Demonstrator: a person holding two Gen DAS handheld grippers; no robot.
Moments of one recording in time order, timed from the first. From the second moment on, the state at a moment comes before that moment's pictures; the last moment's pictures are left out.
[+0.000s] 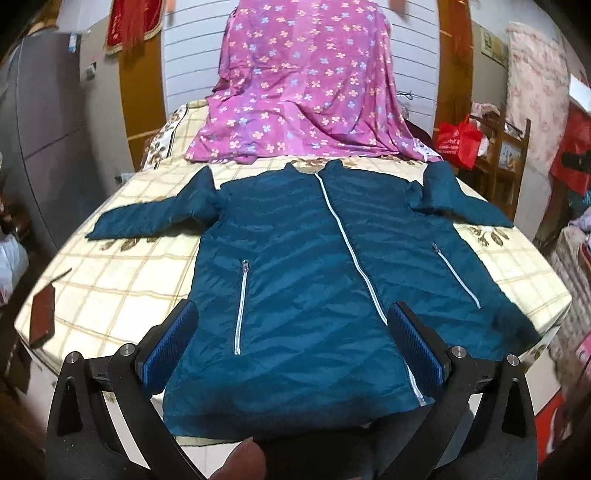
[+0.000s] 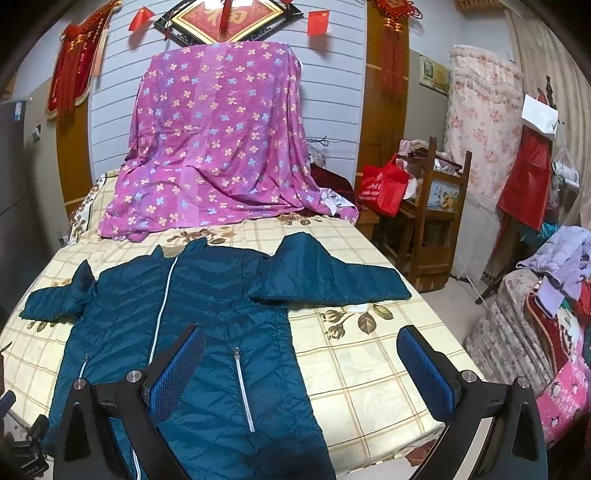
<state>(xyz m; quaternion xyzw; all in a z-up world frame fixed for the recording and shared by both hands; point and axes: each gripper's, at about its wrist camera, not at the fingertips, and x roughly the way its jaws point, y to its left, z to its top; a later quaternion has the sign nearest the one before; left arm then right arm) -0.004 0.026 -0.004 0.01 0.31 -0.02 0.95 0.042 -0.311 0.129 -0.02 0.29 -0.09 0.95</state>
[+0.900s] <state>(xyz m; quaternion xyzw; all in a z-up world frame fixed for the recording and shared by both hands) -0.008 0.034 0.002 -0.03 0.31 -0.04 0.95 0.040 -0.310 0.131 -0.02 0.28 -0.09 0.95</state>
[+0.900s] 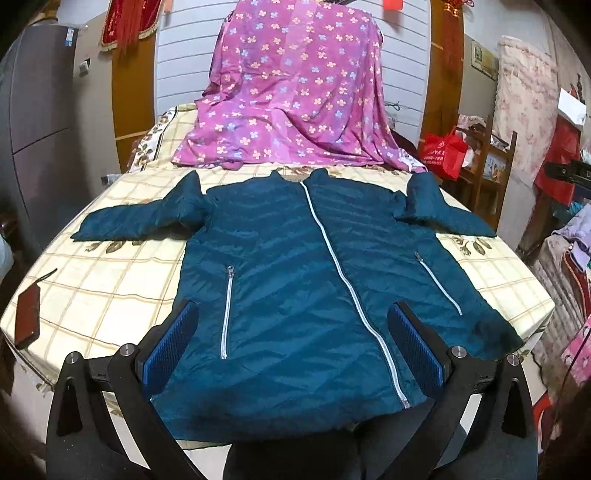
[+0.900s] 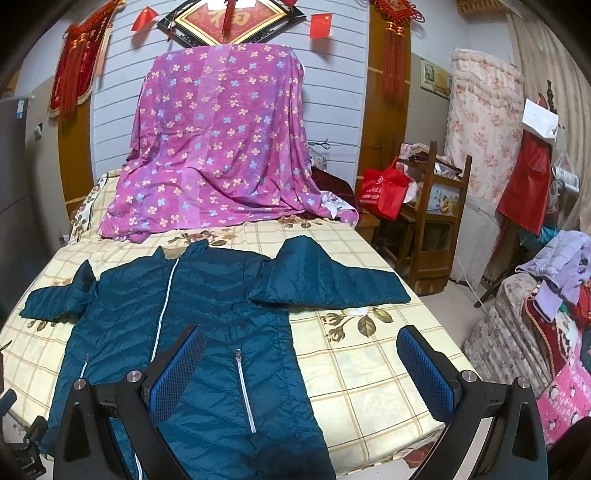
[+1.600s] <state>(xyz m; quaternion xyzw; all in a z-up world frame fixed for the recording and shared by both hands) 0.041 0.060 -0.032 0.01 0.37 0.03 0.93 0.044 -0.270 0.069 0.00 0.30 0.01 0.95</state>
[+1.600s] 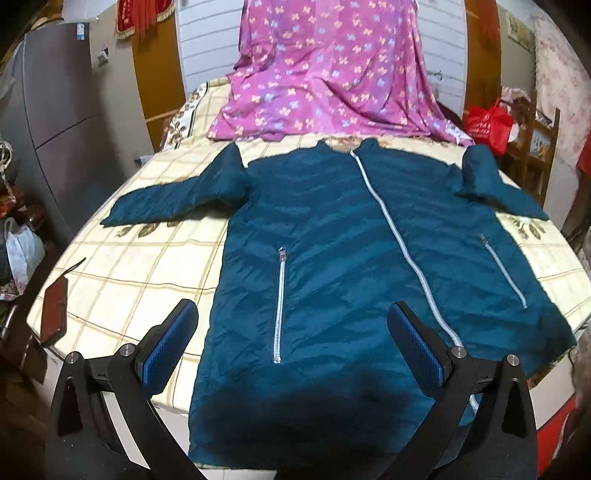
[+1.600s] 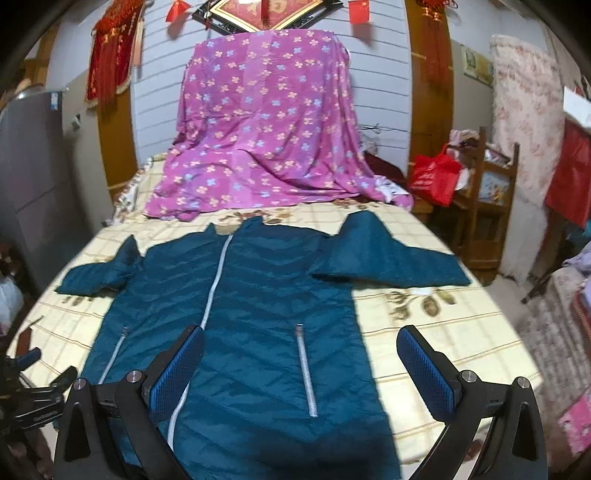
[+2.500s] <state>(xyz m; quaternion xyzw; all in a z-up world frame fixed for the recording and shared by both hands) 0.091 0.060 -0.051 -0.02 0.40 0.03 0.91 0.060 -0.205 -0.030 0.04 0.34 0.03 0.94</state>
